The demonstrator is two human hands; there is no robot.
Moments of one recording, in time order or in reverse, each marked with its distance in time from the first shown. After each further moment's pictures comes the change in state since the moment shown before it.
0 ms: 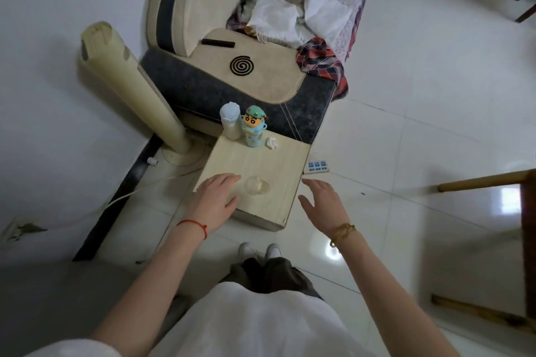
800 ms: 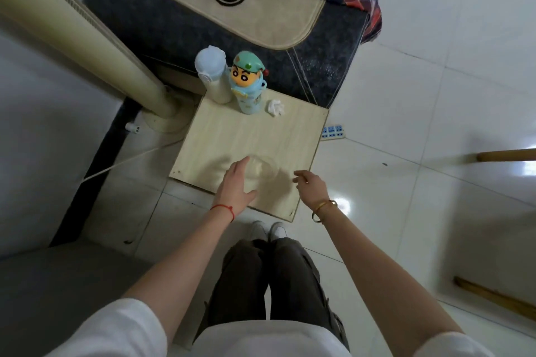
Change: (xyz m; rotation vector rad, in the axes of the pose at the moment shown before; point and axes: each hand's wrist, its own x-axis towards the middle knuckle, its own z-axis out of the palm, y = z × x) left_hand 0.141 -0.086 0.208 -0.263 -0.135 -0.286; right_hand 0.156 0.087 0.178 0.523 -0.200 0.455
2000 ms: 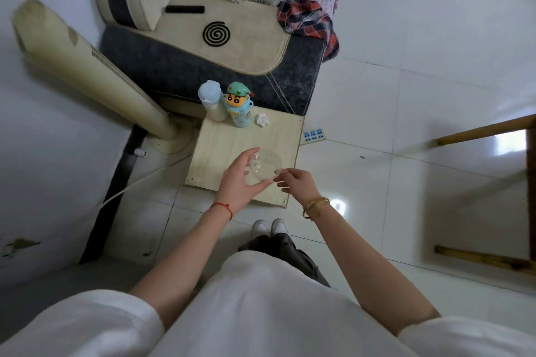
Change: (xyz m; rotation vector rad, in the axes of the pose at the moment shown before) left_hand -0.106 0.091 -0.088 -0.265 0.097 0.281; right_hand -0.151 -0.076 -0.040 0.486 0.017 0.012
